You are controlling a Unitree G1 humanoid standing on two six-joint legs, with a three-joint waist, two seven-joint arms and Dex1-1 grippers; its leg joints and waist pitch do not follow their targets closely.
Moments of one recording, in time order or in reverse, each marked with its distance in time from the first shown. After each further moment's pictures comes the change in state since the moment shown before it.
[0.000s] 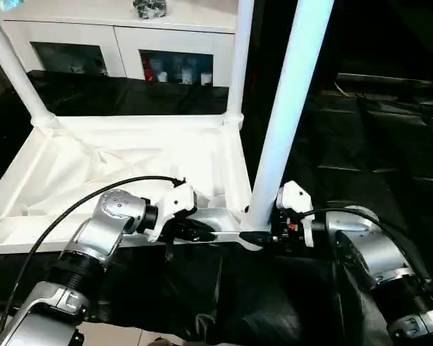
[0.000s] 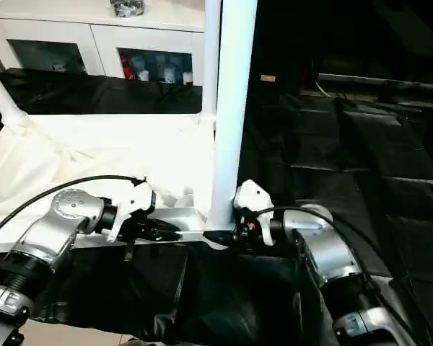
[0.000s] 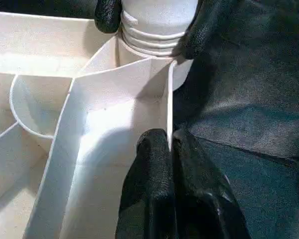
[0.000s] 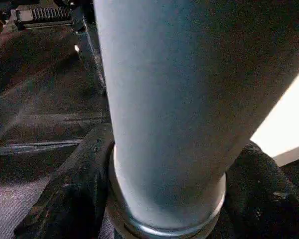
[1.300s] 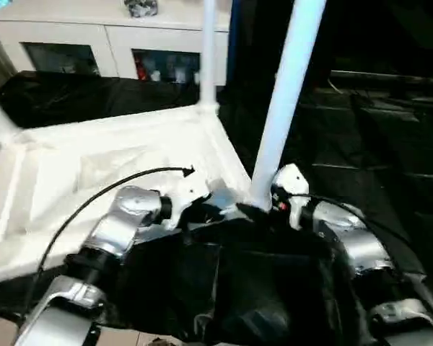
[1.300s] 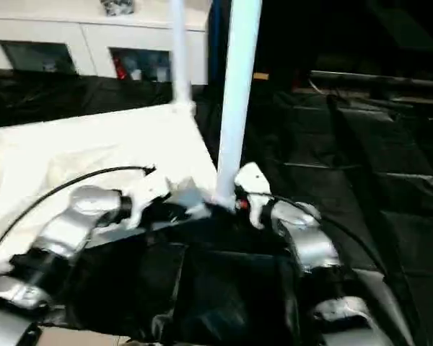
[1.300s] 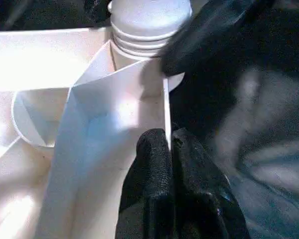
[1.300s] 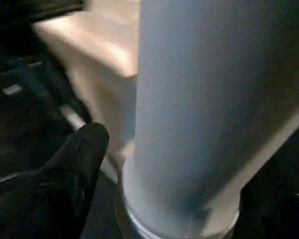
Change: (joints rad) left arm -0.036 -0.052 0.011 0.022 0.050 0.011 0.154; right arm -0.066 0.072 -0.062 0.132 -0.026 -0.075 -0.168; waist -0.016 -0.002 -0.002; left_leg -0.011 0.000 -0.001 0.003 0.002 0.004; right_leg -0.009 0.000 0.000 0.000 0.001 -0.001
